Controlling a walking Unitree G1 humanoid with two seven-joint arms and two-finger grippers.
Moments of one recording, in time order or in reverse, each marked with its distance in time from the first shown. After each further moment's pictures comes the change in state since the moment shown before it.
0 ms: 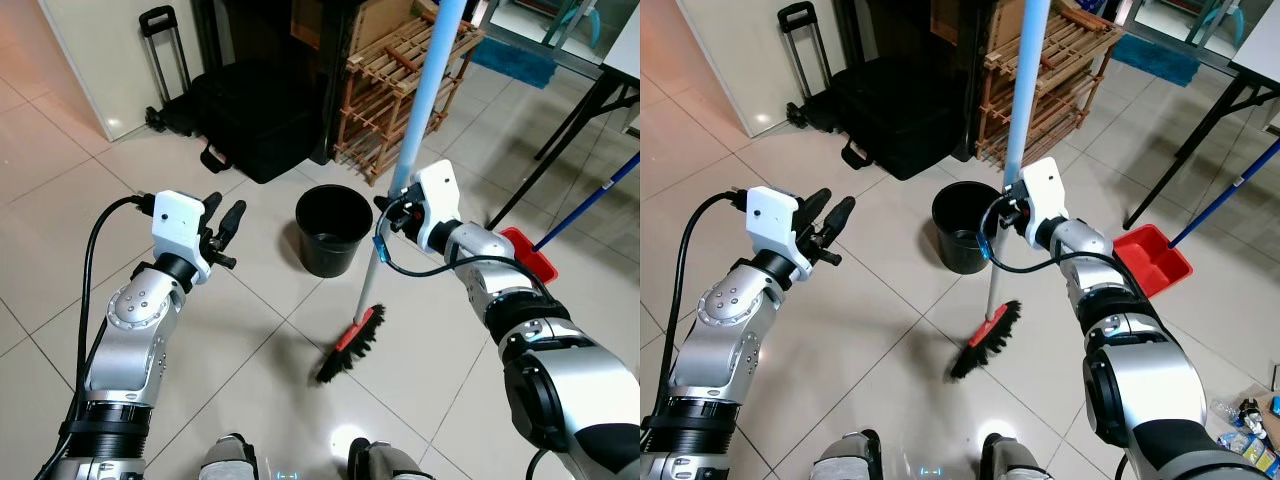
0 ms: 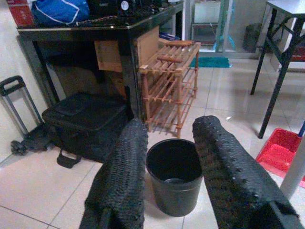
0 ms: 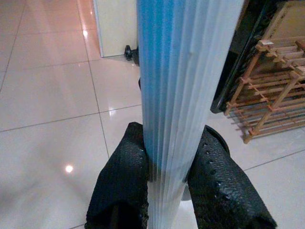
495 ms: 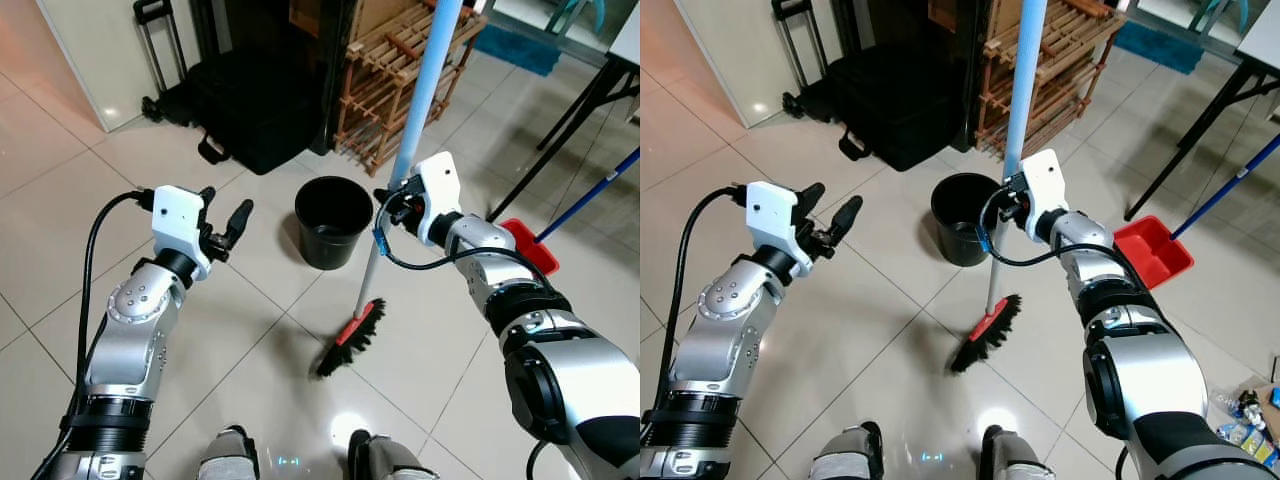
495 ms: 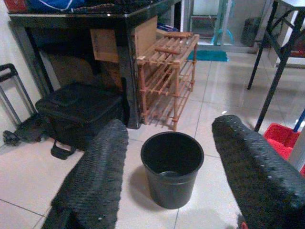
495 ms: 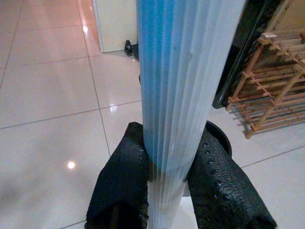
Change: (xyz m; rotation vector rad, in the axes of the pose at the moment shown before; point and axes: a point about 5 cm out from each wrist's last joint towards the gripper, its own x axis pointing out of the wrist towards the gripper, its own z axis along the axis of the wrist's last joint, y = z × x) left arm 0.004 0.002 0.002 -0.019 0.006 -0.004; right arm 0.002 -0.002 0.006 -0.006 -0.003 0.000
